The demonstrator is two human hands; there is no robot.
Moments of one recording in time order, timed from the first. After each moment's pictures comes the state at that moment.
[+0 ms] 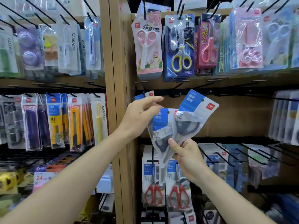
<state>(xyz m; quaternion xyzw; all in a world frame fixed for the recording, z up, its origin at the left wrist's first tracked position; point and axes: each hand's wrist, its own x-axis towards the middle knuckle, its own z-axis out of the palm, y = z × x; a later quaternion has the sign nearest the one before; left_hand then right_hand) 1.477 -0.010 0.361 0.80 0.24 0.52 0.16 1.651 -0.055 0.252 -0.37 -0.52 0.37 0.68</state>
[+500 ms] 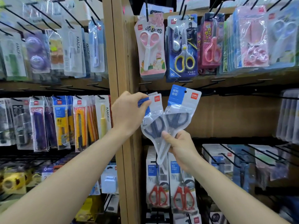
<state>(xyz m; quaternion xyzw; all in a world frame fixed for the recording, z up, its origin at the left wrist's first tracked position) 1.464 0.006 0.373 0.70 0.35 0.60 -0.17 1.630 -0.036 0.279 -0.39 -0.52 0.37 0.66</state>
